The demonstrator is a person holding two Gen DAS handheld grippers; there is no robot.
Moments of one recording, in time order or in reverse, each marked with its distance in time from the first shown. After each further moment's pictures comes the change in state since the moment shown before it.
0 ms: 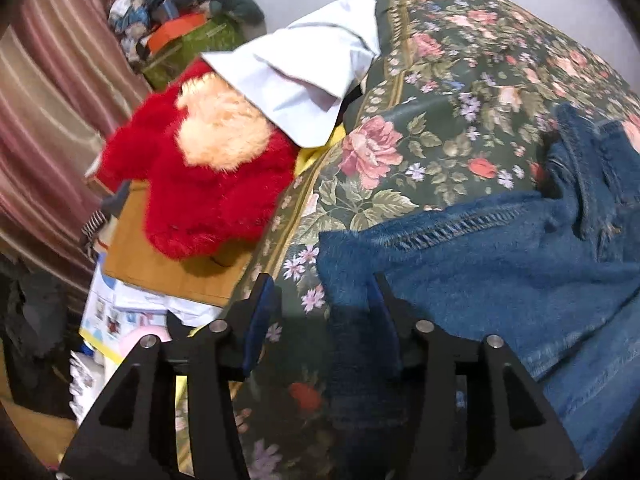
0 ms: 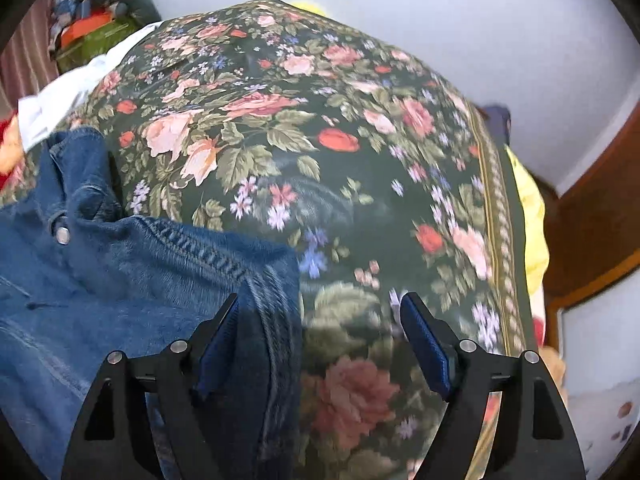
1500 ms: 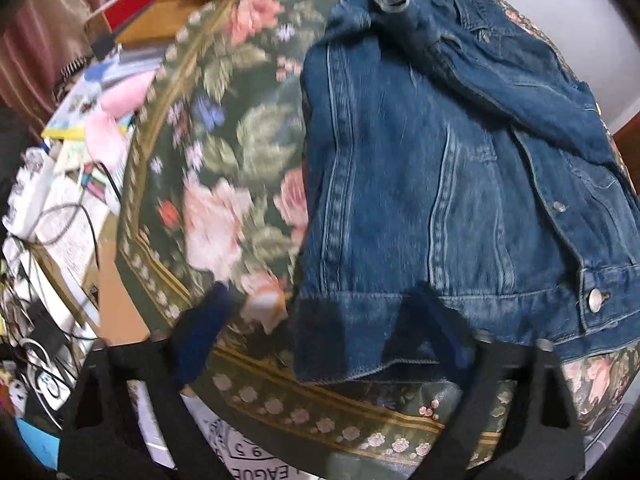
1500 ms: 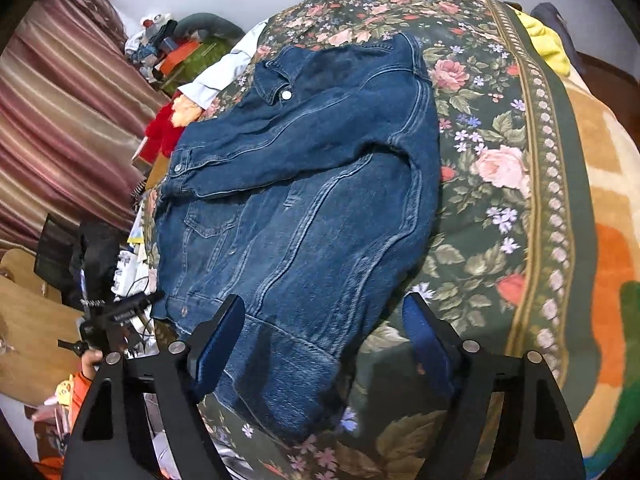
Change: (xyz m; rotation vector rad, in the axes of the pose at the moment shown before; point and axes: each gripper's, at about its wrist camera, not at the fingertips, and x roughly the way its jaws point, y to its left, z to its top) left arm -0.114 0.018 -0.285 -0.204 0.238 -0.314; right arm -0.202 0.028 -0.257 0.182 0.092 0.545
